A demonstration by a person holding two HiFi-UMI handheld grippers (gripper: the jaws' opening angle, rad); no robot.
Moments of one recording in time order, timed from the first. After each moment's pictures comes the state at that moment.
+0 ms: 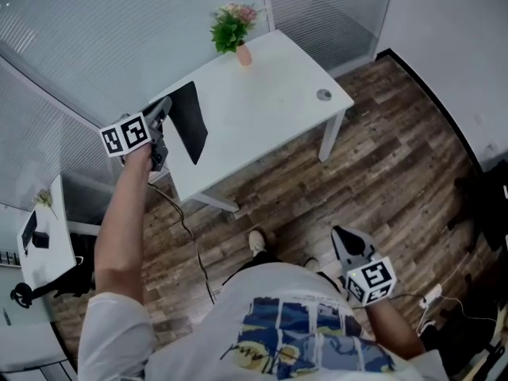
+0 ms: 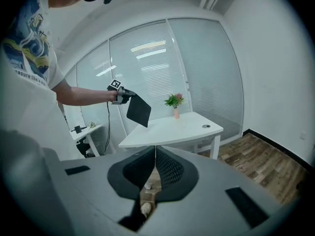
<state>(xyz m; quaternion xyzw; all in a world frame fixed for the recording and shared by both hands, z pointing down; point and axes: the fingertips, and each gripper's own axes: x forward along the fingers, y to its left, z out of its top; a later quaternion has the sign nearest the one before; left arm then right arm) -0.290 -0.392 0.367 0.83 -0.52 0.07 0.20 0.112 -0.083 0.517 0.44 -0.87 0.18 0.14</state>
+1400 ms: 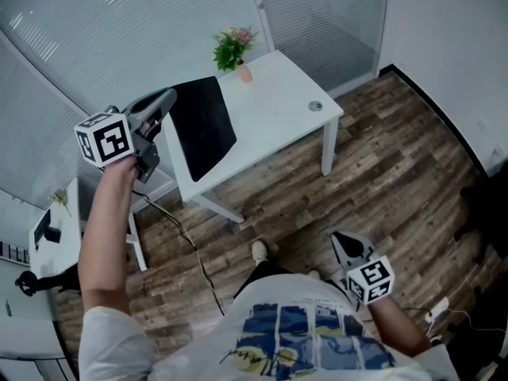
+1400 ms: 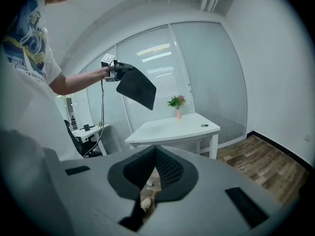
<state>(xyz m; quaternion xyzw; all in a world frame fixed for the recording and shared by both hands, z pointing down) -0.124 -0.246 0.196 0.90 -0.42 0.09 0.10 0.183 -0.029 0.527 0.41 -0.89 0.17 0.13</state>
